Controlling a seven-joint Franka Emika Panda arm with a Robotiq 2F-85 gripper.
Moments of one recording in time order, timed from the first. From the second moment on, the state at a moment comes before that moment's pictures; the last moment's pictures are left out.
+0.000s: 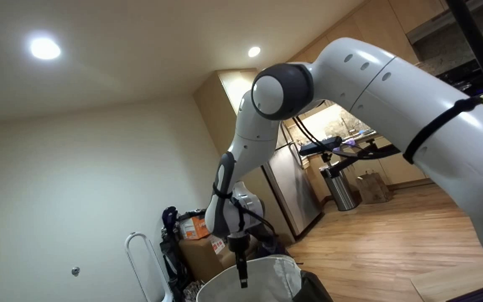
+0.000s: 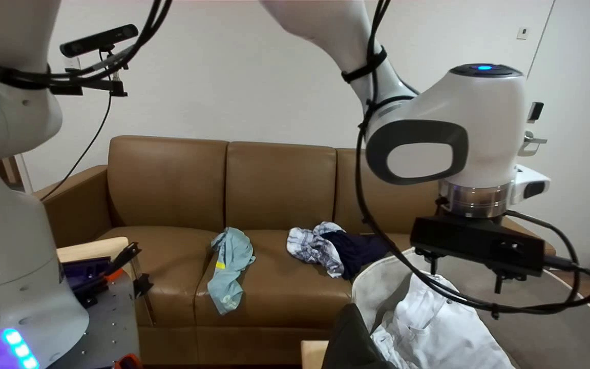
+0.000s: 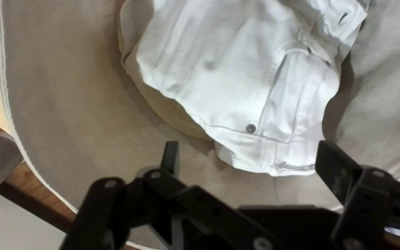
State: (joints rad) arm -0.45 0.49 -0.04 -1.94 0.37 2.72 -1.17
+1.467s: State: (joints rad) arm -0.82 0.84 0.17 -1.45 0.56 2.16 -1.46
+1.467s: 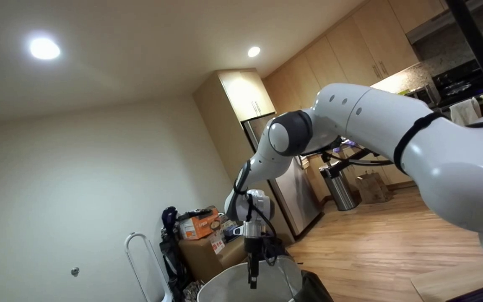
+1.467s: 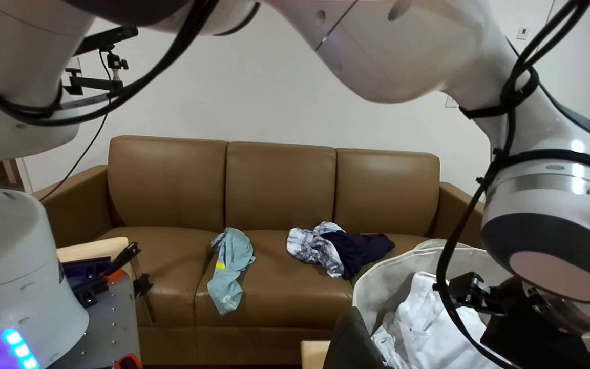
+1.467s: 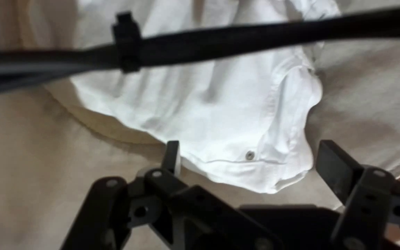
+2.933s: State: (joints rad) arm -0.56 0.96 0.07 -1.36 0.46 2.28 -1.32
